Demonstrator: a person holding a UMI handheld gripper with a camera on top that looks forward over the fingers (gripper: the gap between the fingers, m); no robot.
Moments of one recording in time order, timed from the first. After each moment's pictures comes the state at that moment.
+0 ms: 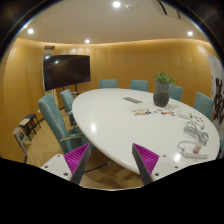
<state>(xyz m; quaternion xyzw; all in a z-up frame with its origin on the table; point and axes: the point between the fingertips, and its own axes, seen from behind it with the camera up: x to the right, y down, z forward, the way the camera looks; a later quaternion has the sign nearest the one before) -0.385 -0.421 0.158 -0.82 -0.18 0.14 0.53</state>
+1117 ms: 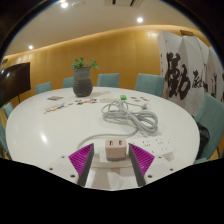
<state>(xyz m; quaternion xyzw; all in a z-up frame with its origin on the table) -0.007 -0.224 0.029 -0.84 0.07 -0.03 0.54</state>
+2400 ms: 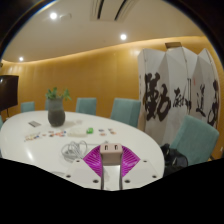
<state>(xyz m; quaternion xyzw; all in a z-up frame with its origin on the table) 0.186 -0.210 0.180 -0.77 0.12 -0.10 0.62</state>
